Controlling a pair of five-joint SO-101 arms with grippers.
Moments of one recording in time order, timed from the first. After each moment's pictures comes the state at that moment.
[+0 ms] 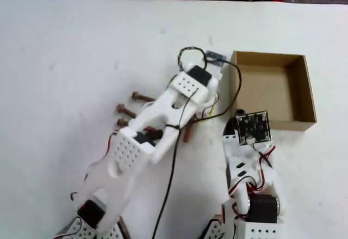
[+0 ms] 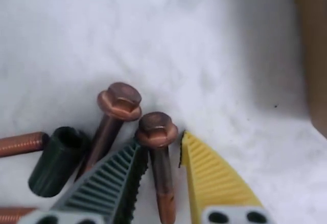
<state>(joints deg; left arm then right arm) 31.7 55.6 -46.6 87.1 18.2 -0.9 -102.5 82.4 55.9 16.0</state>
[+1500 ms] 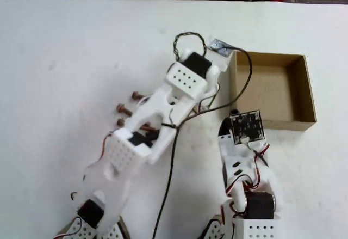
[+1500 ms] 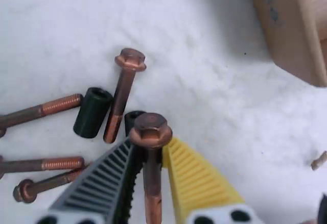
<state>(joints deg) 31.5 48.0 -55.1 102.2 10.9 -3.3 -102.5 86.2 52.3 16.0</state>
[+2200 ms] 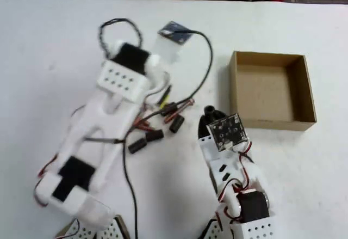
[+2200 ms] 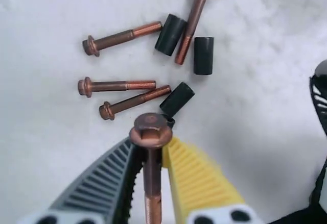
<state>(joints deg) 19.1 3.1 -14.5 101.5 -2.7 -17.8 -102.5 86.2 46.9 15.9</state>
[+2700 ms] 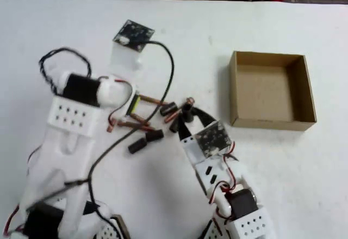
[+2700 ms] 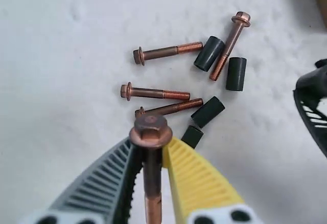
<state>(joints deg) 10.6 -23.3 10.2 88.7 -5.8 -26.3 -102.8 96.0 26.3 10.6</state>
